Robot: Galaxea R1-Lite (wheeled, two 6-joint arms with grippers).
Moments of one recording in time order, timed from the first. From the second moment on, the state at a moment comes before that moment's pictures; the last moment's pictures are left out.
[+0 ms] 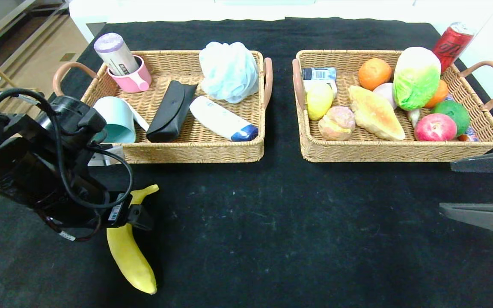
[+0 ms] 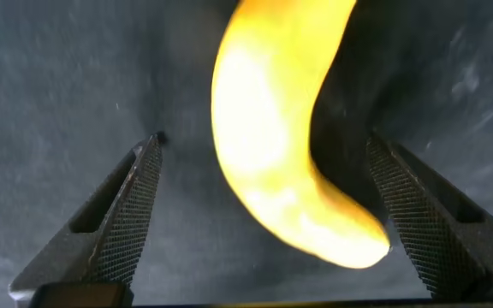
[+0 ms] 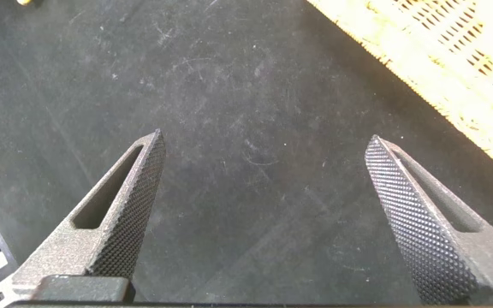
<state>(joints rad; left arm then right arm) -0.18 1.66 -1.37 0.82 0.04 -0.17 0.12 1.23 -1.10 0.38 0.61 -0.42</state>
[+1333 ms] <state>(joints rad) -0.18 1.65 -1.36 0.82 0.05 -0.19 0.12 1.23 -1.10 0.38 0.61 -0.42</state>
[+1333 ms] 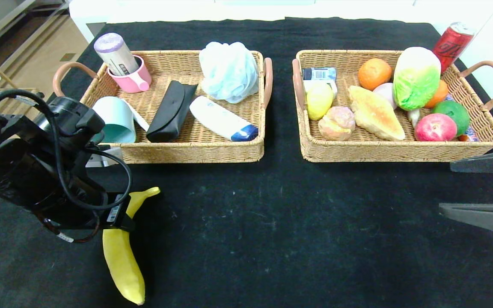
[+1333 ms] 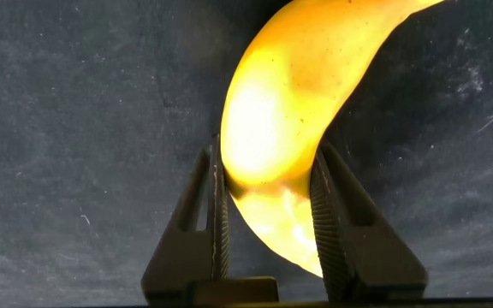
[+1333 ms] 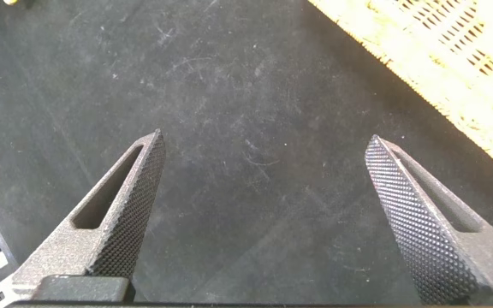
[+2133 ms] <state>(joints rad) -0.28 1.61 -1.41 0.81 0.03 -0.19 0.12 1.23 -1.10 0.38 0.61 -0.42</state>
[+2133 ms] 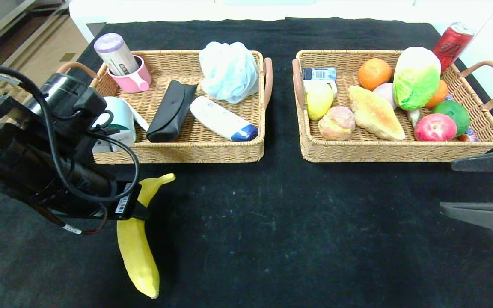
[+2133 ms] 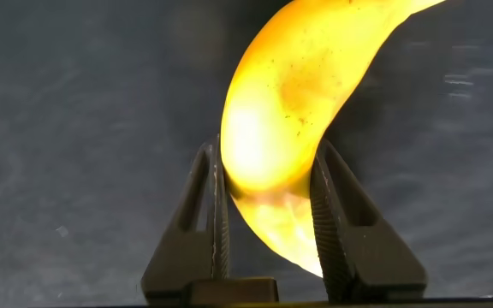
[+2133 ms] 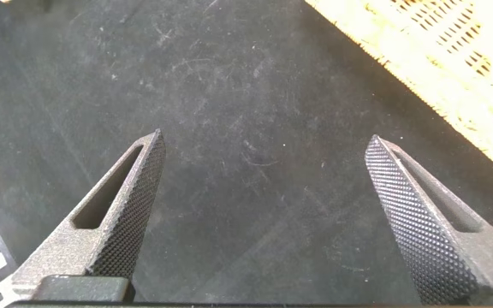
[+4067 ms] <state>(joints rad) -0.84 2.05 -1.96 0.75 0.04 -0.37 0.13 1.21 -1.10 0.37 0.59 -0.42</state>
